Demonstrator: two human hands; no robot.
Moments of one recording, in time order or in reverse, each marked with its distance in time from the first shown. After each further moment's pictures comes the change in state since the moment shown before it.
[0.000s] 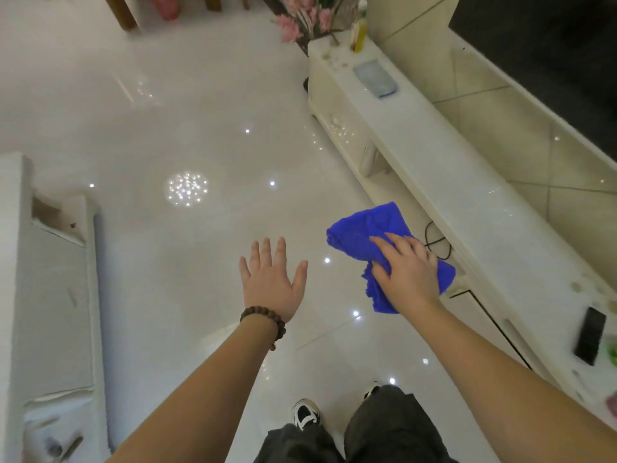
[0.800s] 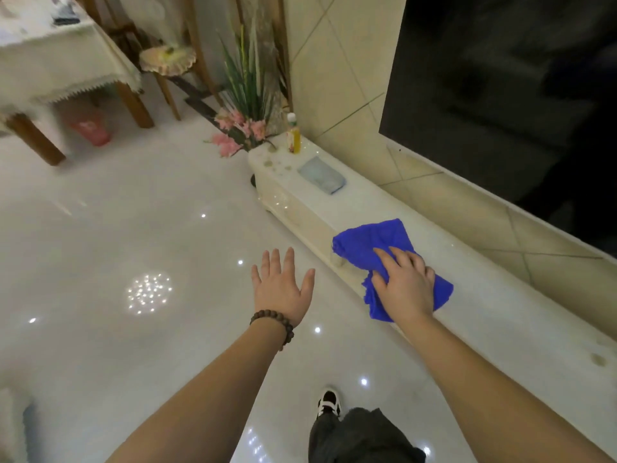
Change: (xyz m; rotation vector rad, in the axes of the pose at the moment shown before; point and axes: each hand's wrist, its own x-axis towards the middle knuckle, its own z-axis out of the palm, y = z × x) left_hand 0.348 0.138 -0.099 0.031 0.005 0.305; right_hand 0.305 0.024 -0.072 0.029 0.135 0.362
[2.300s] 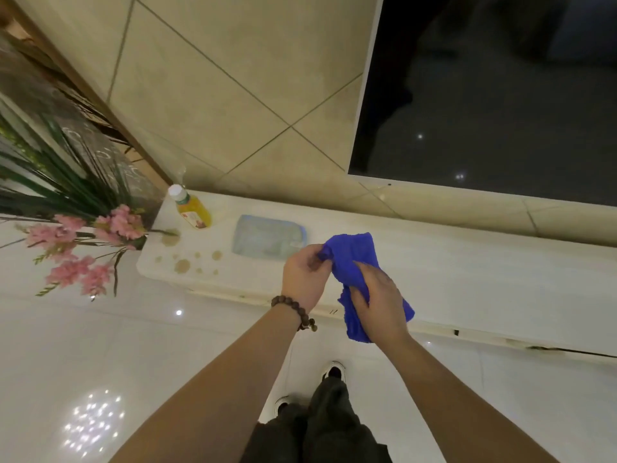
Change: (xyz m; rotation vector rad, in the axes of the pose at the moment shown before) left_hand 0.546 0.075 0.019 -0.843 -0.629 0.320; right_hand 0.412 -0.133 0.109 0.568 0.106 0.611
